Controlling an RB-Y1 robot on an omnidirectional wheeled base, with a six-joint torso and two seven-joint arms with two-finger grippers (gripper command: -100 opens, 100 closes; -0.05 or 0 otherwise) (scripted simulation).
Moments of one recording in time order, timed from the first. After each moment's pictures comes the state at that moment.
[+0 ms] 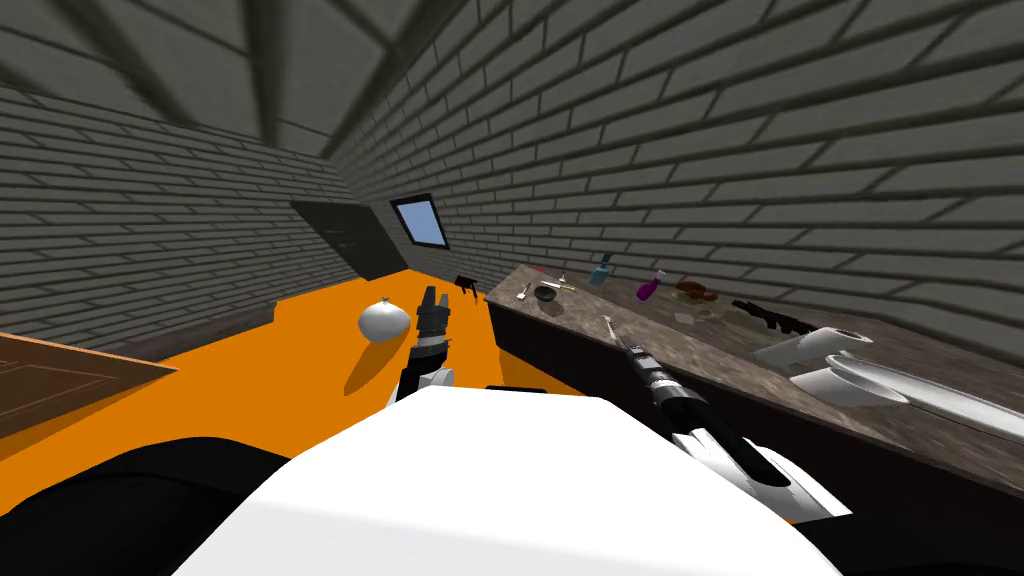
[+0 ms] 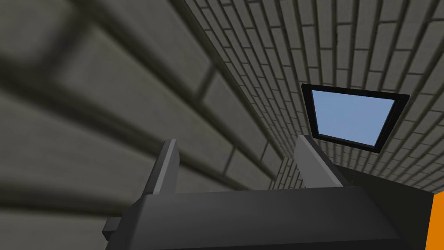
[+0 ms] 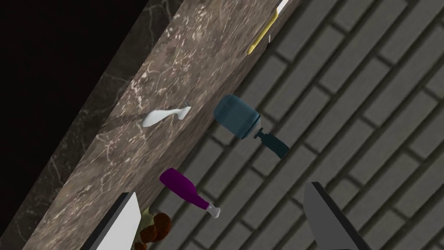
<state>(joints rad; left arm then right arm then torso) 0.55 -0.01 -0.06 -2.28 0.03 -0.46 -0.16 0.80 -0.52 -0.24 -2.13 -0.17 0.16 0.17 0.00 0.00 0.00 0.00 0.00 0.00</state>
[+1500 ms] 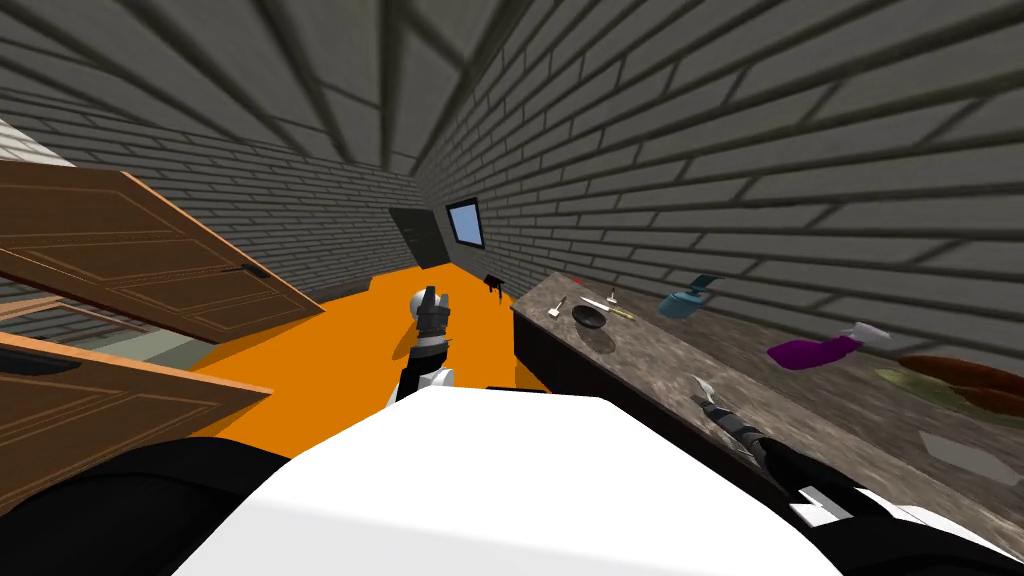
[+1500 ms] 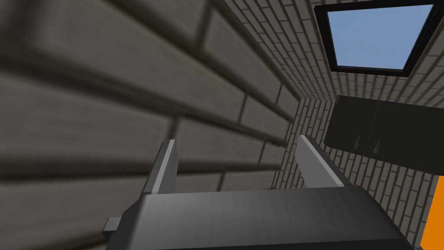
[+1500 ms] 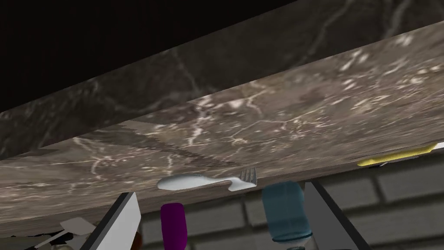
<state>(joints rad) 0.55 -0.01 -0.06 -2.28 0.03 -0.46 -0.16 0.95 -0.89 -0.30 -1.79 -0.15 0.45 0.19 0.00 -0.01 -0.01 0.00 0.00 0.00</state>
